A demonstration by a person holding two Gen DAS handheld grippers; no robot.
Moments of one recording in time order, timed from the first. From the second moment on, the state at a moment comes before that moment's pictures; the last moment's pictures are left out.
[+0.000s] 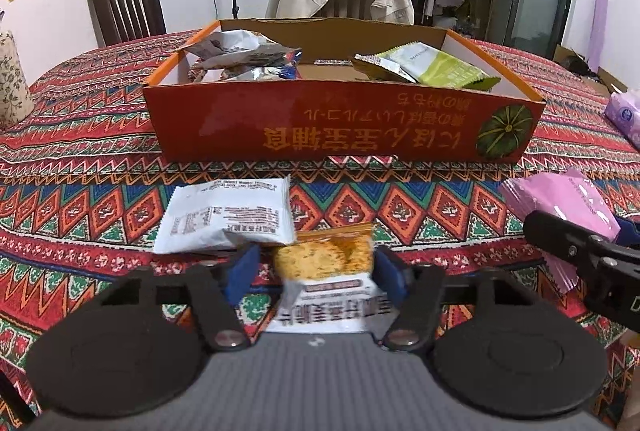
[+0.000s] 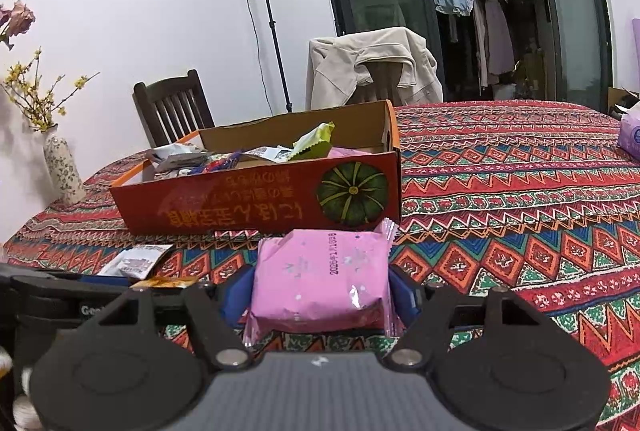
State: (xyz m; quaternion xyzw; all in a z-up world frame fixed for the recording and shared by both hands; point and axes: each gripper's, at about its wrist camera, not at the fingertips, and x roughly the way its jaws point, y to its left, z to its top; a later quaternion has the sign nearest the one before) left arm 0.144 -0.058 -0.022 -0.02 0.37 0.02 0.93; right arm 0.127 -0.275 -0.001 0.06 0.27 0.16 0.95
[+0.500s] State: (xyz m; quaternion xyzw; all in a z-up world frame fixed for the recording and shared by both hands) left arm 0.121 -0.046 -0.010 -0.04 0.34 0.00 0.94; right arm 0.123 -0.279 0.001 0.07 0.26 0.15 0.95
